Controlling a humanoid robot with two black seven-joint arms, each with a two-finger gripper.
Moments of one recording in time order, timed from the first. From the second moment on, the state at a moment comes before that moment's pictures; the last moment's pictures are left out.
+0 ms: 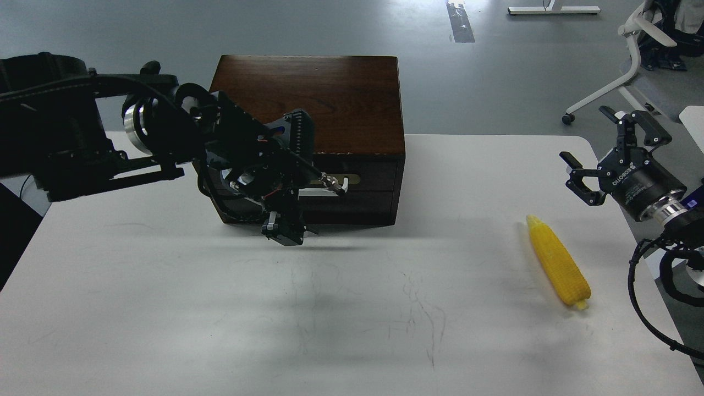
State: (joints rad) left arm -1.55 0.50 0.19 -1.41 2.18 -0.49 -0.49; right arm 0.66 -0.77 0.32 0.94 0.12 0.49 0.49
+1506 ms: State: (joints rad) left arm -1.51 0.49 0.21 -1.36 2.18 -0.49 -0.49; right arm 0.66 -0.77 0.32 0.94 0.12 0.49 0.49
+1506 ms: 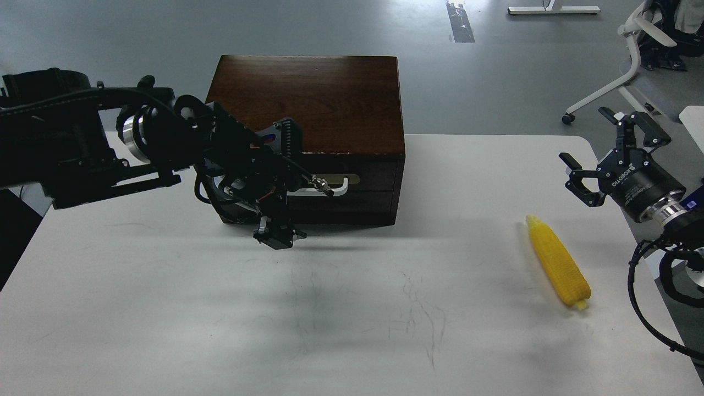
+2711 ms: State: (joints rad) left arm -1.50 0.46 0.23 -1.33 2.18 -0.49 -0.49; right arm 0.66 -0.77 0.32 0.93 0.12 0.49 0.49
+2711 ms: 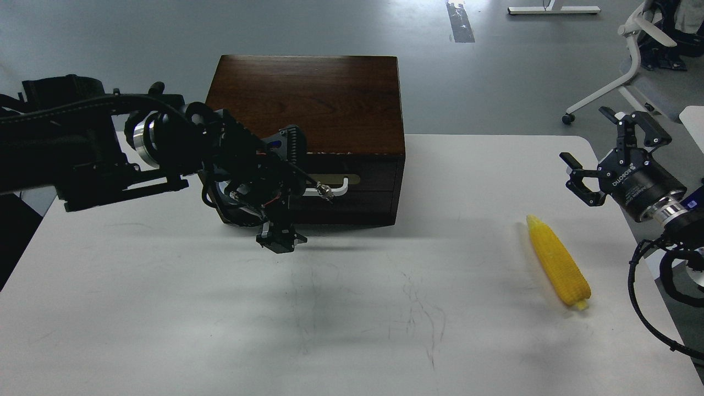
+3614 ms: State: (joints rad) left arm -1.50 0.51 0.23 -1.53 2.18 -0.49 -0.49; right arm 0.66 -0.77 0.32 0.93 0.12 0.49 0.49
